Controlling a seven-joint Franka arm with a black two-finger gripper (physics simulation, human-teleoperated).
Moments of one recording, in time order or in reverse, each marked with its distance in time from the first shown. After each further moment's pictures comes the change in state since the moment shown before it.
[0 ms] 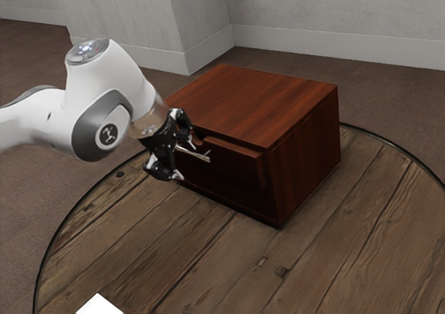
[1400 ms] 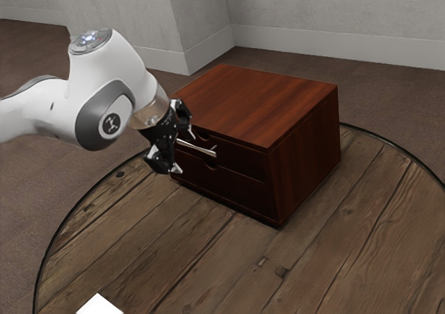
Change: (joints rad) arm -0.012 0.041 0.020 0.068 0.012 -0.016 -0.032
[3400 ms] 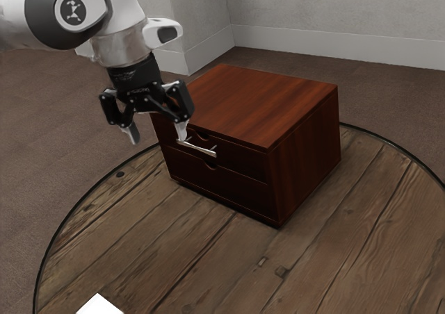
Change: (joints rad) arm -0.013 0.085 -0.057 0.507 -0.099 -0.825 1.223
